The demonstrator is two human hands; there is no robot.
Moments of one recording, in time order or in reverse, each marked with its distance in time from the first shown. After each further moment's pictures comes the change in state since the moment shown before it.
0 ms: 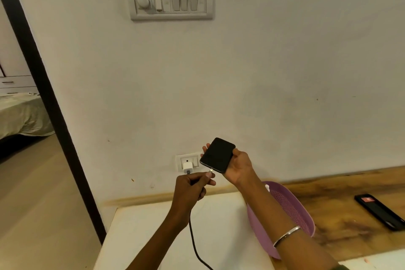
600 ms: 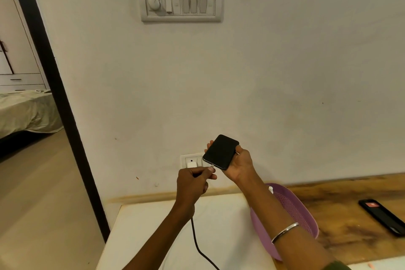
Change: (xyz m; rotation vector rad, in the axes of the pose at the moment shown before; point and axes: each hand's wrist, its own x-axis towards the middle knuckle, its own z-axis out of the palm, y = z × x) left_hand 0.004 0.017 0.000 0.033 0.142 -0.009; right_hand 0.003 0.005 0.018 -0.012 -0.002 -0.050
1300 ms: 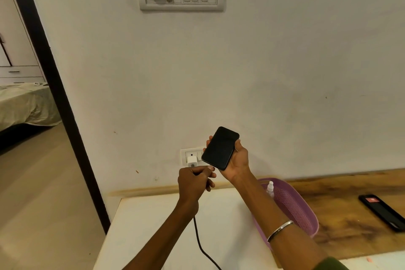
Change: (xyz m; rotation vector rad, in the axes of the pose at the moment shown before) left_hand 0.007 -0.020 0.009 0.047 0.070 -0.053; right_hand 0.009 0.016 -0.012 -0.016 -0.089 -0.031
